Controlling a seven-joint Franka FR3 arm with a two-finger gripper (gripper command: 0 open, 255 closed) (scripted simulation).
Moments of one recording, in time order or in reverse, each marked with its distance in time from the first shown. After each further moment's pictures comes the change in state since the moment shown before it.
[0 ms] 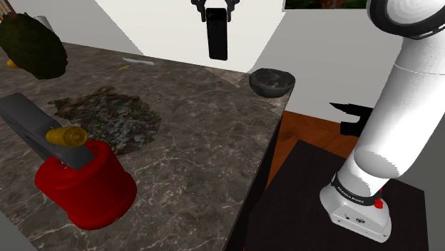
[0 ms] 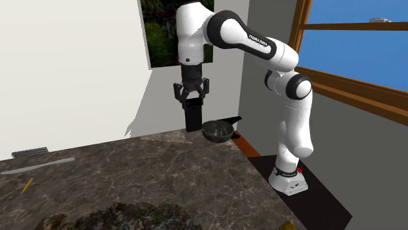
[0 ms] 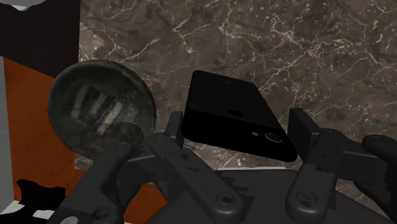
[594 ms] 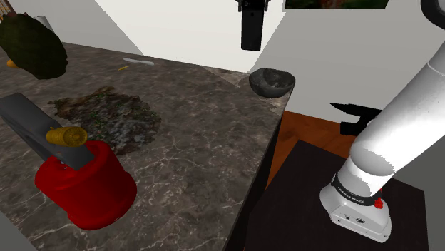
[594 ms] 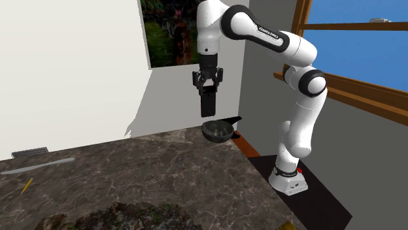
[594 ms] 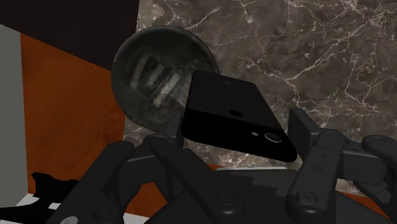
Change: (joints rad) arm -0.118 -0.247 -0.118 -0.234 0.061 -0.007 -0.215
